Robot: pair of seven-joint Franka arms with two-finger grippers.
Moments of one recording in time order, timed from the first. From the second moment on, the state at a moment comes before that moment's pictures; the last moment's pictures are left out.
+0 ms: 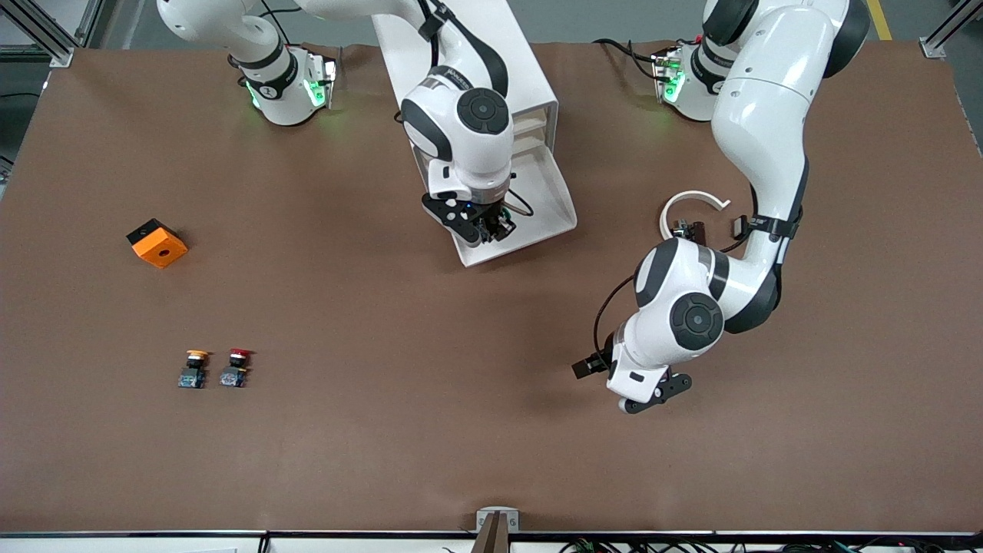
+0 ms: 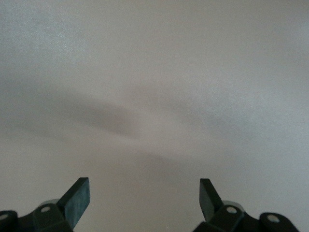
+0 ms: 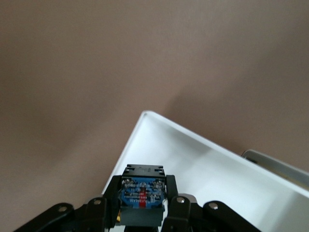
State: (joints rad) left arm -0.34 0.83 -0.10 -1.23 -0.10 2.09 -0.74; right arm 0.93 0.49 -0.10 -1.60 0.00 2.07 1.55
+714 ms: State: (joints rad) left arm -0.43 0.80 -0.10 -1.34 -0.07 2.11 -0.75; right arm 0.57 0.49 -0.11 -1.52 0.04 2.04 0.88
